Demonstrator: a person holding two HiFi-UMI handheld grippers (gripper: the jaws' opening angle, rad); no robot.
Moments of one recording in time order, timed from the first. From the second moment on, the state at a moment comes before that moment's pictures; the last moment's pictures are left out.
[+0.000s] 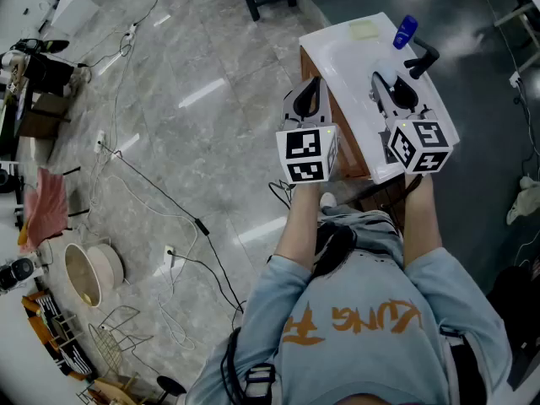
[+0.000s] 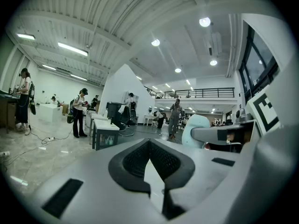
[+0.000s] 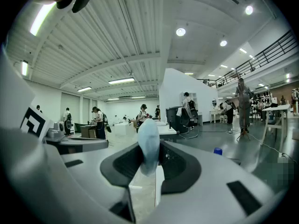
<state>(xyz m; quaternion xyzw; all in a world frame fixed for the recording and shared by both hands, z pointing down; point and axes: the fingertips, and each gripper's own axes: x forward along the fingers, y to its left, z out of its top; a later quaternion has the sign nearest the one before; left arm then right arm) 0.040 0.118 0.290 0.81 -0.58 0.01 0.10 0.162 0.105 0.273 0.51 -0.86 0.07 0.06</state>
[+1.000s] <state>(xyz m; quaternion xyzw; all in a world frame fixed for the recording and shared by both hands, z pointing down) 0.036 0.077 0.276 0.82 -0.56 0.01 0.08 0.183 0.072 0.254 0.53 -0.84 0.06 0.01</state>
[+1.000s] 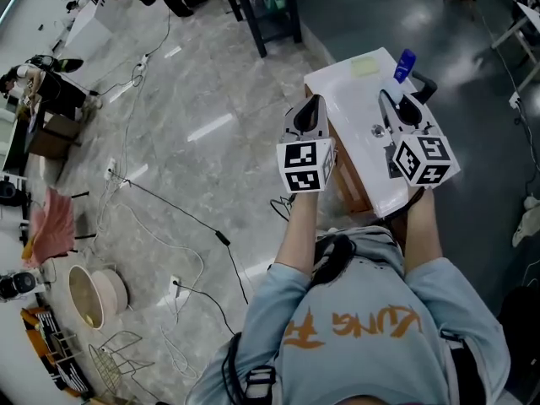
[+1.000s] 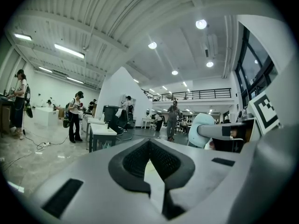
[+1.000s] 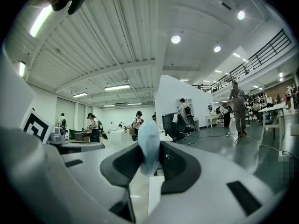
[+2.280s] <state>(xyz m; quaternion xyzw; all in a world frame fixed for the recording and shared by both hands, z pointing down) -0.133 -0.237 0.436 0.81 -0.55 0.02 0.17 0.020 -0.246 0.395 0.54 -0.83 0.12 0.07</state>
